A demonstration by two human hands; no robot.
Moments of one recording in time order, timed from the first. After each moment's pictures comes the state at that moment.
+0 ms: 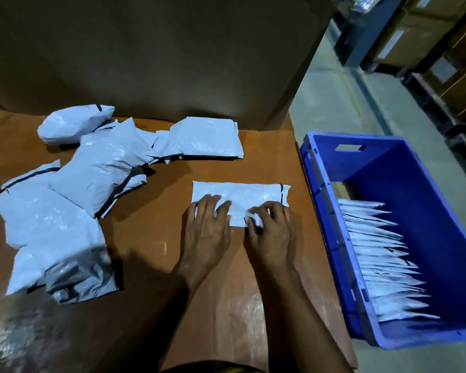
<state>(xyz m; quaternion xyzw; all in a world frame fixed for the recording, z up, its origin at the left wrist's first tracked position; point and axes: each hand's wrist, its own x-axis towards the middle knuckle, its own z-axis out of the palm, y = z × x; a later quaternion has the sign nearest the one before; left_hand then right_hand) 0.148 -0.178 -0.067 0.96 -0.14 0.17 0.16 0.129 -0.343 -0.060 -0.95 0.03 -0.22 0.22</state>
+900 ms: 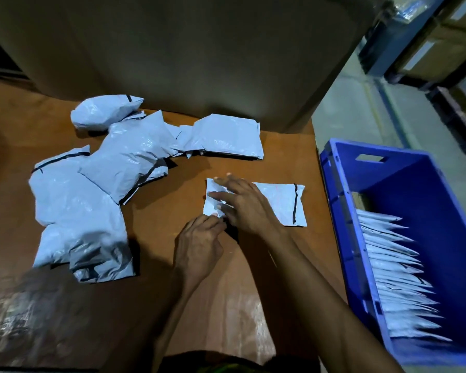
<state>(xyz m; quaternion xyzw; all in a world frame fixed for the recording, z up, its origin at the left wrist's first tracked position) 0.115 -0.137 -0.067 0.95 -0.11 0.15 0.24 0.211 -0.291 -0.046 -0.93 -0.32 -0.08 0.17</state>
